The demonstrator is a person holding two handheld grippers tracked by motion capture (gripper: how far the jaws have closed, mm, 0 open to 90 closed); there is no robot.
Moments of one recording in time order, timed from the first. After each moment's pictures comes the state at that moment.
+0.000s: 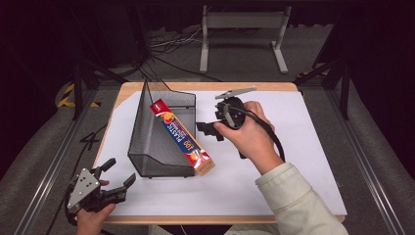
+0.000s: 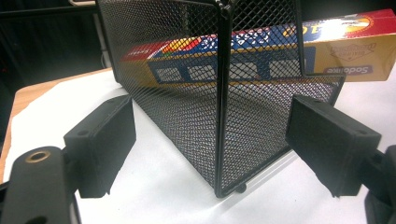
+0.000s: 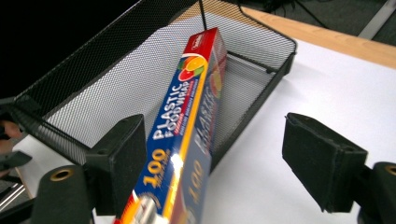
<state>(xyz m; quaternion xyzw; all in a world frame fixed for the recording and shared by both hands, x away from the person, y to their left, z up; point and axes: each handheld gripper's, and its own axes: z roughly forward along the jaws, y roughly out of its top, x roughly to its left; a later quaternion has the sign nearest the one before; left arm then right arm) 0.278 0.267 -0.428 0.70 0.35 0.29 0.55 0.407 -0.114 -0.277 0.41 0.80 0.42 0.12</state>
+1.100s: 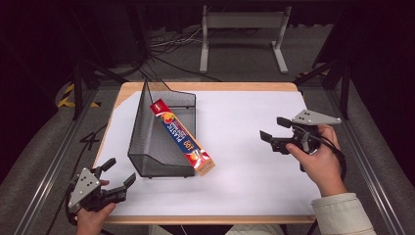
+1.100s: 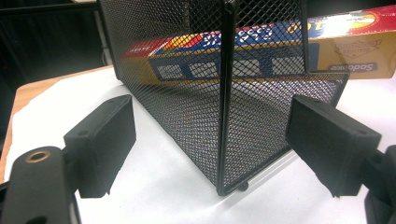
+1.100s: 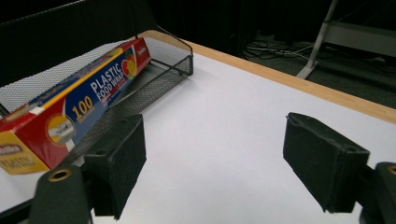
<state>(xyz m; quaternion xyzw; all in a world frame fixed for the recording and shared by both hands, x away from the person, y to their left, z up) 0.280 0.268 -0.430 0.70 0.35 0.29 0.55 0.364 -0.275 -0.311 0.38 0.76 0.48 0.24</state>
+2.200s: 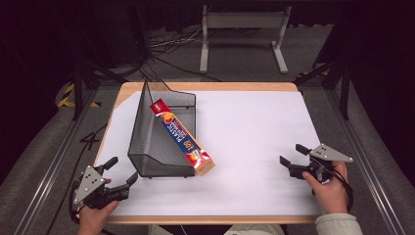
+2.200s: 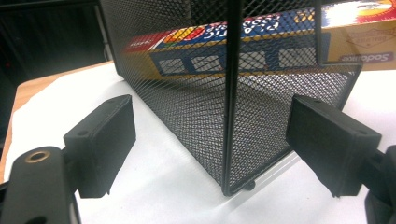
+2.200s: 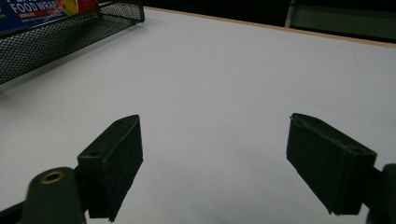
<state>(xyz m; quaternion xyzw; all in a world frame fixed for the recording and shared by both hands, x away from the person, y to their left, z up) 0.286 0.261 -0.432 0.71 0.35 0.30 0.53 0.341 -0.350 -0.424 0.41 0.73 0.48 0.27</state>
